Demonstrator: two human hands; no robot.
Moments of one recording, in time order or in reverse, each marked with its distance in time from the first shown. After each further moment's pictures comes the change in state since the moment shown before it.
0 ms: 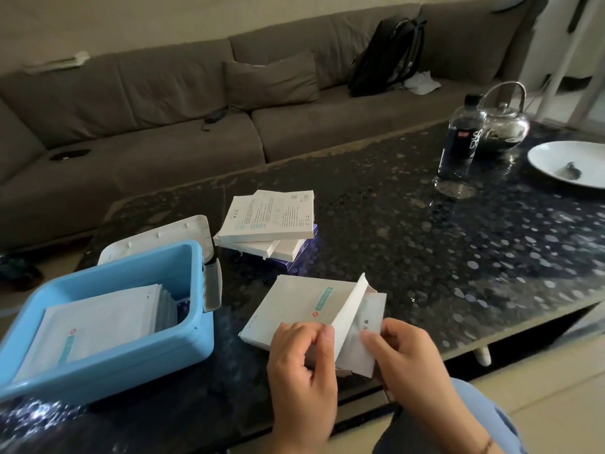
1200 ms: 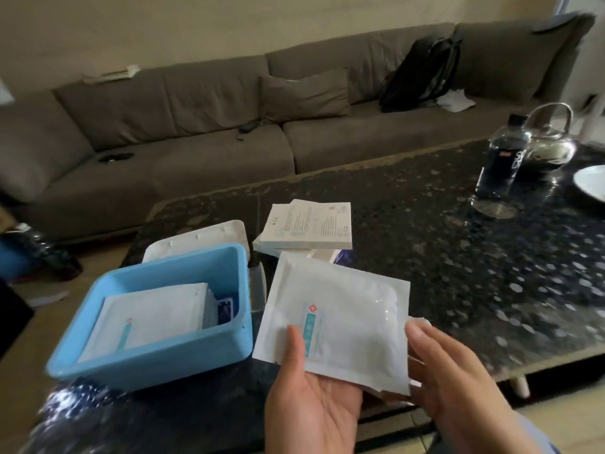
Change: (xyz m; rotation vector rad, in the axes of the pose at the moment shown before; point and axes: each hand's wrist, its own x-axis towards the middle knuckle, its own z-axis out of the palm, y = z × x) left_hand 0.027 0.077 -0.067 -1.438 0.109 -0.904; right_hand -0.035 -0.052 0.004 0.567 -0.193 0.086
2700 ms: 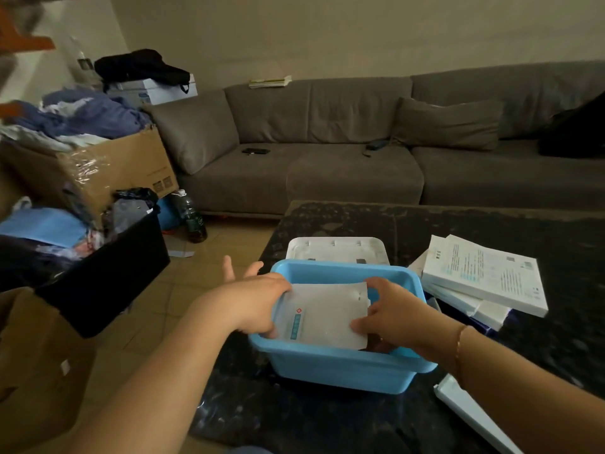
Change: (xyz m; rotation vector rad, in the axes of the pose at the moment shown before) left_hand 0.047 0.305 -0.087 2.614 0.159 -0.228; right_hand 0.119 -0.003 0.249 -1.111 -0.477 0.051
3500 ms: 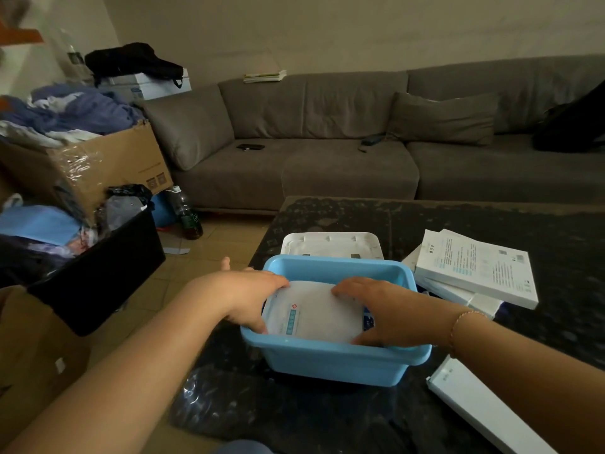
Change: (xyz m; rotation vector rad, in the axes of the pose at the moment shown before) left_hand -0.002 0.002 -0.013 0.103 -0.101 0.024; right_hand 0.003 0.011 -0.015 -0.670 -0.092 -0.502
